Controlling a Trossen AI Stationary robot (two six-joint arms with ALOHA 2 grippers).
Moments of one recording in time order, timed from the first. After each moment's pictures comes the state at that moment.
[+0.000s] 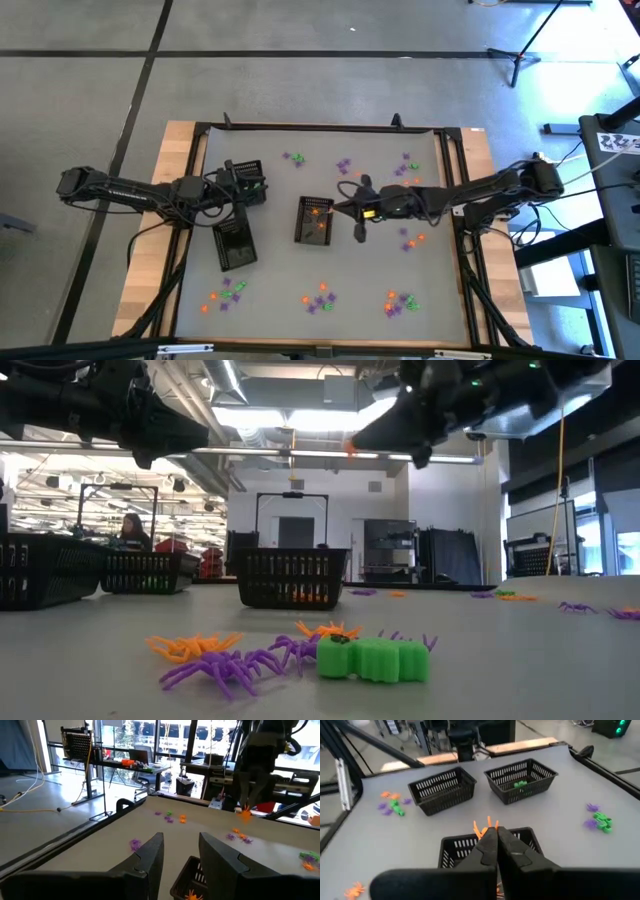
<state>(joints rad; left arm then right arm) -0.04 0.59 0.18 0.38 -0.43 -0.13 0.10 1.42 0.75 0.34 0.17 0.16</state>
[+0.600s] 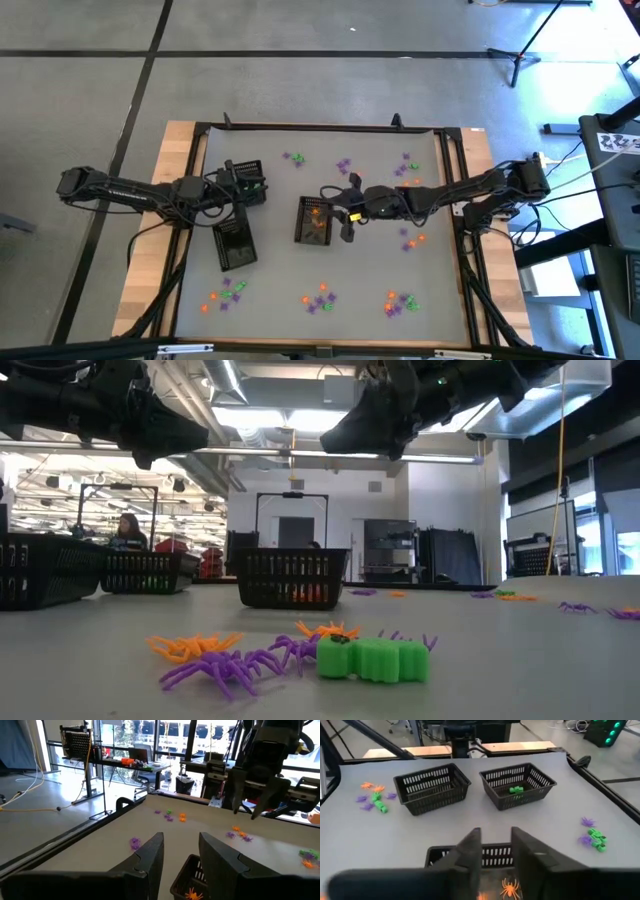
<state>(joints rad) -0.04 0.59 0.18 0.37 -0.43 -0.13 0.10 1.54 0.88 0.29 0.21 0.06</state>
